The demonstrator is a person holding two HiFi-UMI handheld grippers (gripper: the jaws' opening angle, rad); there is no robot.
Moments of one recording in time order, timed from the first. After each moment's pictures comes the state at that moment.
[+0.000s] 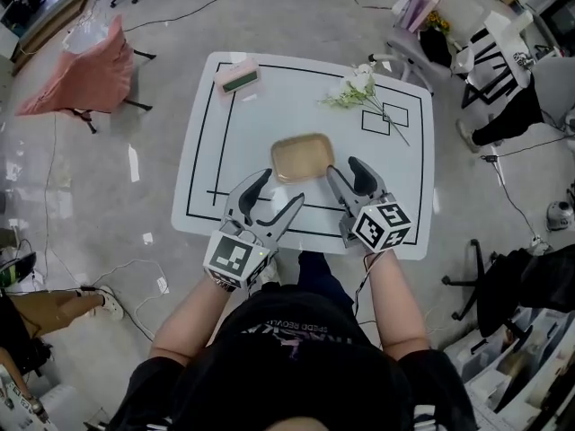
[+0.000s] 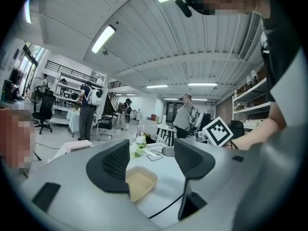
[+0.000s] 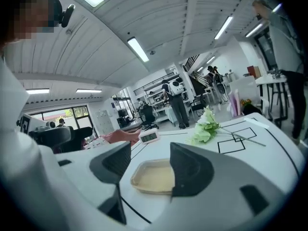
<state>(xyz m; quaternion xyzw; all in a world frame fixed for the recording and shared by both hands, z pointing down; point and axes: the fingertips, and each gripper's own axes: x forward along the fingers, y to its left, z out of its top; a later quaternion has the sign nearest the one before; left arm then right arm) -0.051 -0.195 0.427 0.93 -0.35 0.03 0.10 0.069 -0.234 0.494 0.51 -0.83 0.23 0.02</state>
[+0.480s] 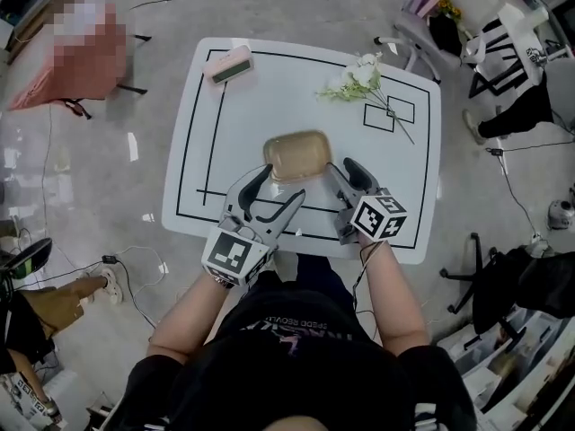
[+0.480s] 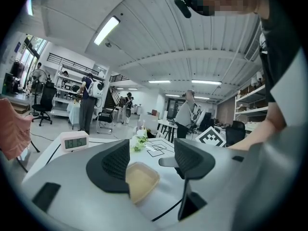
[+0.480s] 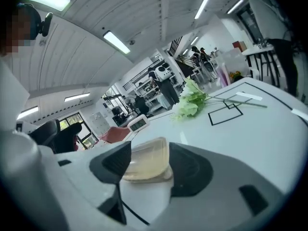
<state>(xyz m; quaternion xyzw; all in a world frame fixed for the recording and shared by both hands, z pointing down) -0.027 -0.227 0.459 0.92 -0.35 0.05 0.13 0.093 -0.261 0.574 0.50 -0.79 0.35 0.01</state>
